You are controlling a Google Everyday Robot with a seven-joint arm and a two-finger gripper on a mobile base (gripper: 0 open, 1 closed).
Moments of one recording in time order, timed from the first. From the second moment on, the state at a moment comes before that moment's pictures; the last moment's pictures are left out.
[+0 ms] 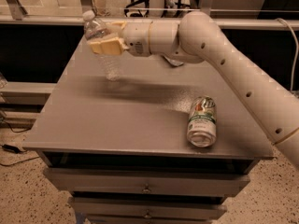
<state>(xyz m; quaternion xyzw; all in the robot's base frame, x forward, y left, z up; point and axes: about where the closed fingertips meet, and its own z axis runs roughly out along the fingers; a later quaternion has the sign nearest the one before) 0.654 0.116 0.966 -0.48 0.56 0.37 0.57</state>
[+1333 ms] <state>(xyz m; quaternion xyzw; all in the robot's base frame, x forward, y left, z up) 0.654 0.069 0.949 -0.45 0.54 0.40 0.59</state>
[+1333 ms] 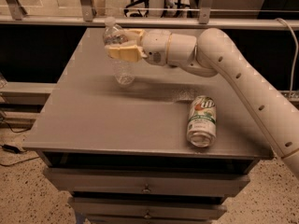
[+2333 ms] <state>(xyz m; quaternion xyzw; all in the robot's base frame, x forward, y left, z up) 0.651 0.057 0.938 -0.45 0.52 0.40 0.61</state>
